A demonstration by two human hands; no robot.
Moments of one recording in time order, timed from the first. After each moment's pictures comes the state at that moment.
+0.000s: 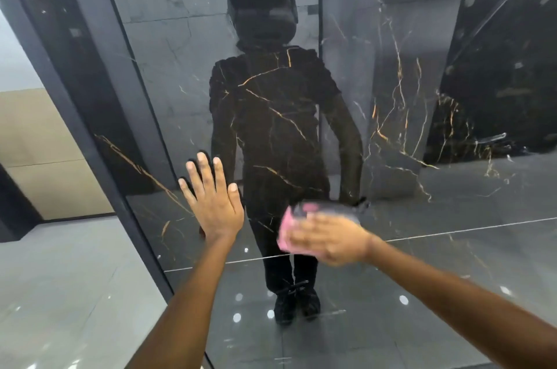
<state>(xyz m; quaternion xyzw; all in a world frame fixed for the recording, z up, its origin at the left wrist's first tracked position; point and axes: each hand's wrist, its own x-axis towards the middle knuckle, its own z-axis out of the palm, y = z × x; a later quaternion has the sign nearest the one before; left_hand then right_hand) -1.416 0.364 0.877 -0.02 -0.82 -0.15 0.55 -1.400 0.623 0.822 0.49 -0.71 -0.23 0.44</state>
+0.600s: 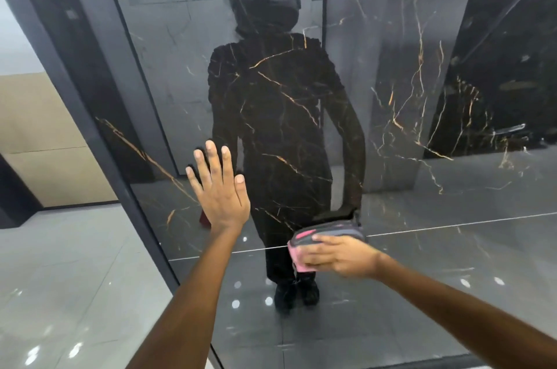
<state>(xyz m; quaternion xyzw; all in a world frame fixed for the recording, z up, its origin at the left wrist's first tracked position) -1.421 0.358 0.863 -0.05 -0.80 -0.18 0.58 -1.390 0.623 0.773 0.54 -0.69 -0.27 0.40</state>
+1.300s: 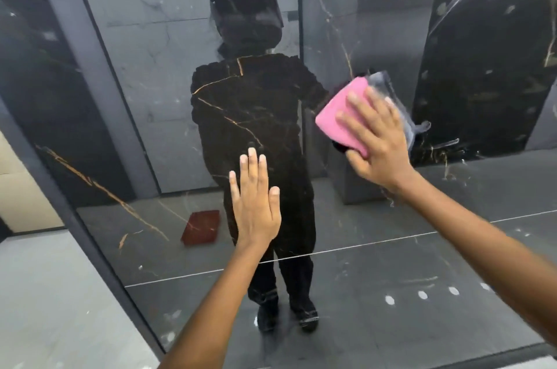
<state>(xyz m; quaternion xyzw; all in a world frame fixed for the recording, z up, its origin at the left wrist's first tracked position) -1.400 0.482 0.879 -0.17 -0.82 -0.21 0.50 -1.399 0.731 0.971 0.26 -0.75 -0.01 0.61</state>
